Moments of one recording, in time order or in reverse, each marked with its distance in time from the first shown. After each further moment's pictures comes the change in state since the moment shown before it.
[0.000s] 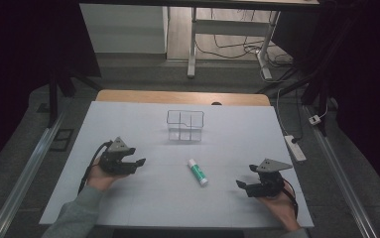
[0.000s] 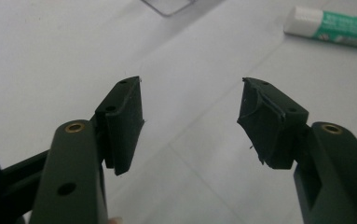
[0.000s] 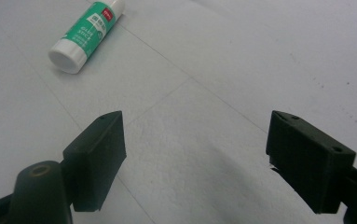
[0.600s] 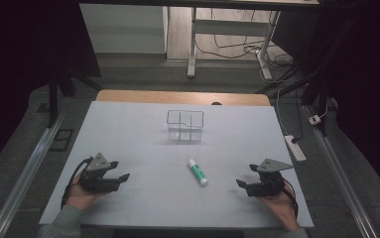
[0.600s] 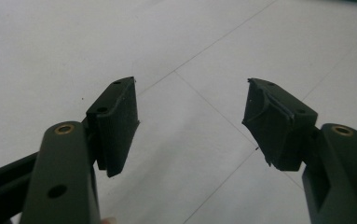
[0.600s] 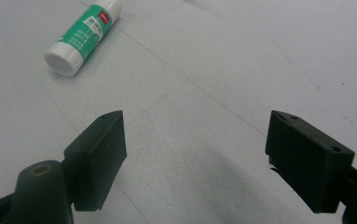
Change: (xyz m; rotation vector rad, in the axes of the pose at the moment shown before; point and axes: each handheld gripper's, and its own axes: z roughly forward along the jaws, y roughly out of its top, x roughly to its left) left arm -0.006 -0.050 -0.039 0.005 0.033 -0.022; right arm -0.001 -0.001 0.000 -0.015 -0.008 0.007
